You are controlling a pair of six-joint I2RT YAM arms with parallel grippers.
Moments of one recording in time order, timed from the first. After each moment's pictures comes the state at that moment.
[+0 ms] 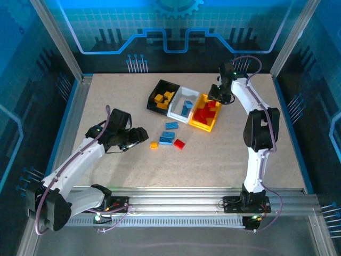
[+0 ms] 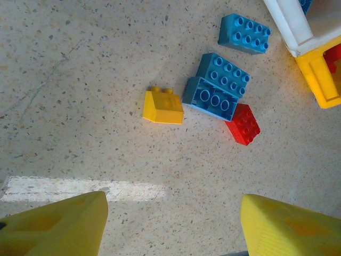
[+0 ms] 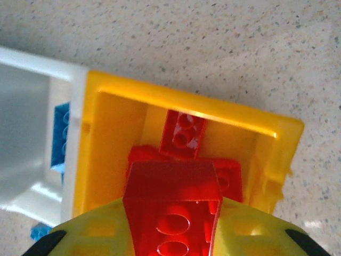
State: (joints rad) left arm -0.36 1.13 0.90 -0.80 0.22 -0.82; right arm 0.15 2.13 1.93 -1.00 -0.17 0.45
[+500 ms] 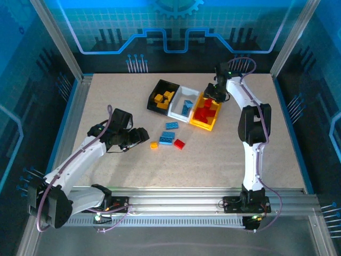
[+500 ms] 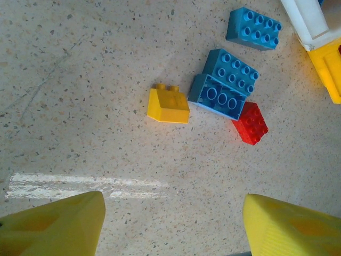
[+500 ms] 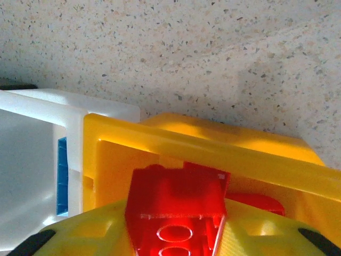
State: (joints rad) left arm -0.36 1.16 0.91 -0.81 0.22 -0.82; right arm 0.15 2.27 2.05 -0.98 -0.21 0.52
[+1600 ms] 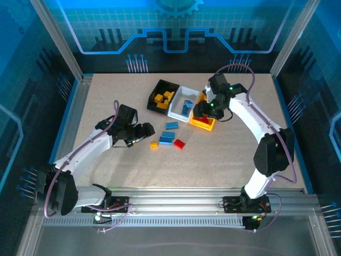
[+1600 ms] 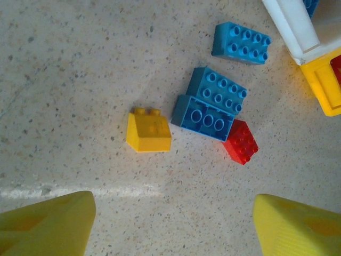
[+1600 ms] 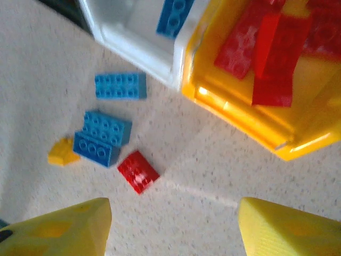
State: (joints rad) left arm -0.36 1.29 0.94 -0.68 0.24 -0.82; right arm 0.35 1.71 1.54 -1.04 -0.27 0.30
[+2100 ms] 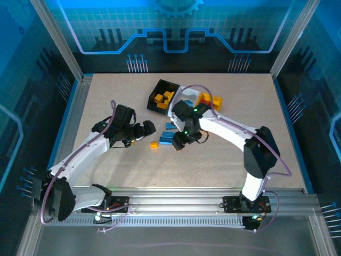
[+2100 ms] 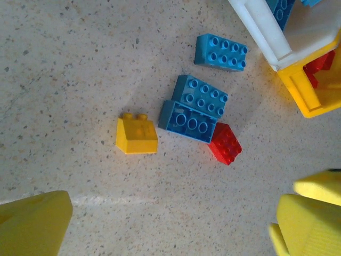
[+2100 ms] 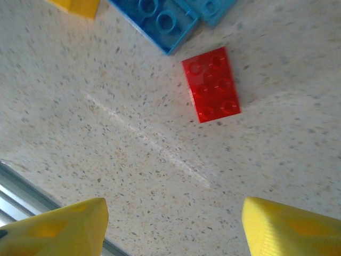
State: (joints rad) left arm -0.36 1.22 0.92 -0.68 0.24 -0.82; right arm 0.75 1.80 1.45 -1.08 -0.14 0.16
